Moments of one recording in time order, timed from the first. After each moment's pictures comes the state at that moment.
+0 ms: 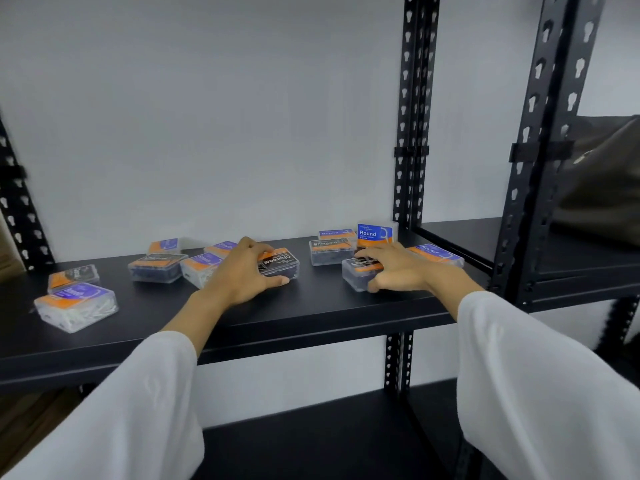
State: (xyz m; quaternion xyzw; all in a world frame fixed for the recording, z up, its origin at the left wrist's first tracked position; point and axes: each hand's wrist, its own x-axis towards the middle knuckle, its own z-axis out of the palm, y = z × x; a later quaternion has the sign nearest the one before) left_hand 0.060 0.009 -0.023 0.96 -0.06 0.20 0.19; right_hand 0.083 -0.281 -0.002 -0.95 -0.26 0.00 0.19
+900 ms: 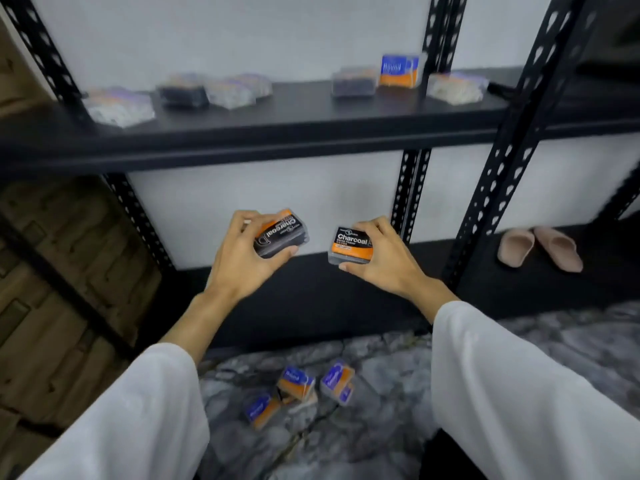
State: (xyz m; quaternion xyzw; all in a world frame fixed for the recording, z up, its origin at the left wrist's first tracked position) left_hand -0.164 -0.005 -0.208 0.91 -0.03 0.27 0.31; right_hand -0.102 -0.250 -0.221 -0.91 -0.22 -0.06 0.34
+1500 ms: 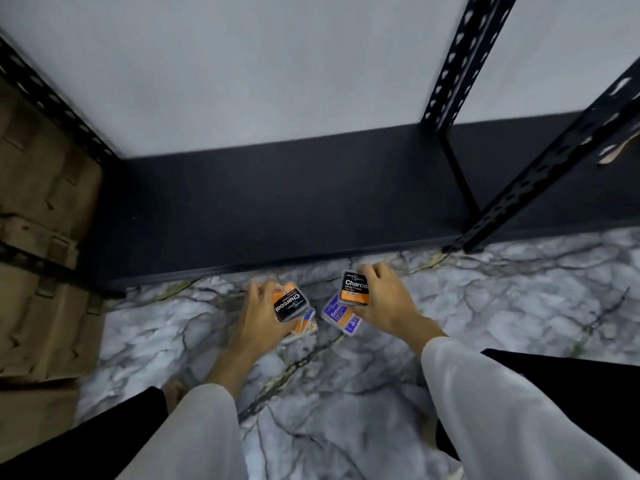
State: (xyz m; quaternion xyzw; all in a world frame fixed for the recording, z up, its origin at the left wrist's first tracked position) left_hand -0.171 -0.003 -0.544 0.93 0.16 -0.09 0.33; right_hand -0.090 -0.232 -0.528 -0.95 -0.14 0.21 0.21
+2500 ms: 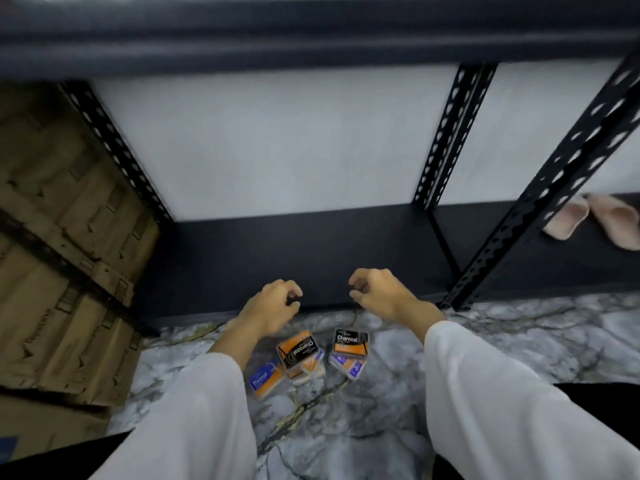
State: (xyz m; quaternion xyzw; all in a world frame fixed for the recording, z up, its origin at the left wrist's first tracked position) left_hand -0.139 0.015 -0.400 0.94 0.07 -0.14 0.30; right_hand -0.071 -0.212 -0.380 -0.92 -0.17 0.21 0.28
